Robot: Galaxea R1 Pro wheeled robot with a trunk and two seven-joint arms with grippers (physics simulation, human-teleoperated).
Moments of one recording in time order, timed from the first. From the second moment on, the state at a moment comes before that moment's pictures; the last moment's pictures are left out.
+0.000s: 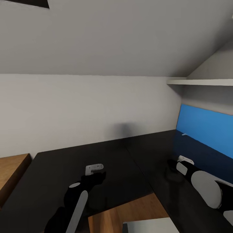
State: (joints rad) left arm -0.24 -0.15 -0.20 -1.53 0.29 0.72 0.30; right arm -1.04 -0.22 -0.33 0.01 -0.10 0.12 -0.13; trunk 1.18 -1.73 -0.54
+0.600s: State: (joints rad) left arm -0.24 -0.15 -0.21 -1.61 0.29 0.71 0.30; right arm -1.04 -0.22 -0.33 0.01 -0.10 0.12 -0.13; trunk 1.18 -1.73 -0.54
